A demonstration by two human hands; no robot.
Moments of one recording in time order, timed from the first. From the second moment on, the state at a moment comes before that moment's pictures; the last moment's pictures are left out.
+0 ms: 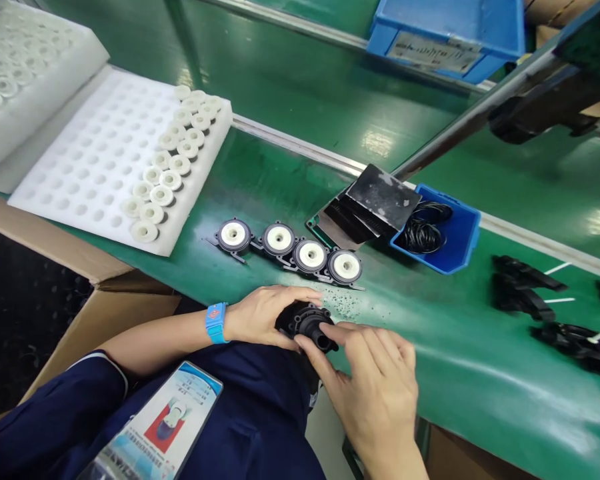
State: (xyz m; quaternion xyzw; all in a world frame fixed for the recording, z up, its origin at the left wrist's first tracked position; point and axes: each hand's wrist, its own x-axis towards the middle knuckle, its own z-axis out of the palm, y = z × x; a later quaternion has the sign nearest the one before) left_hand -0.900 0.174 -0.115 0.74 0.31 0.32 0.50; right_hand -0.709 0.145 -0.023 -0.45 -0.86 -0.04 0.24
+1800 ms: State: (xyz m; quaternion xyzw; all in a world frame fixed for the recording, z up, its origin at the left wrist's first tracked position) left_hand -0.895 0.173 -0.109 0.72 0.36 0.30 0.52; right_hand -0.717 0.124 -0.036 -0.55 -0.80 0.02 0.24
